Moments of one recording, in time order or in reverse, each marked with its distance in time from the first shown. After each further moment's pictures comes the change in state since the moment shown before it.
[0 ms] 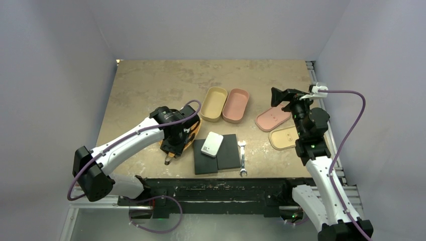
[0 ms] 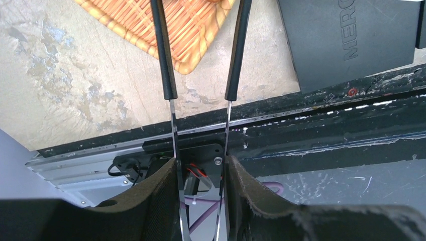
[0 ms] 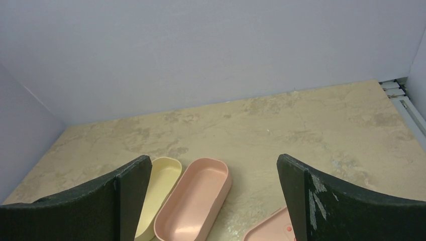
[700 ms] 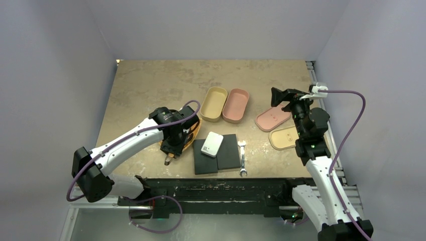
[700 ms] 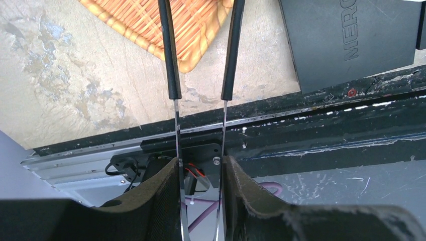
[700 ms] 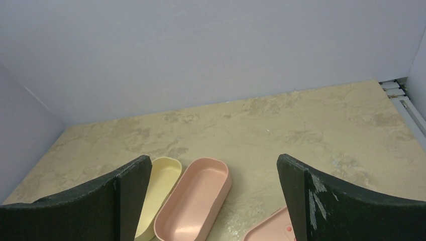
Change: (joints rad) left arm 0.000 -0.011 -0.016 0.005 0.000 -0.016; right arm 0.000 0.000 0.000 0.000 0.000 0.000
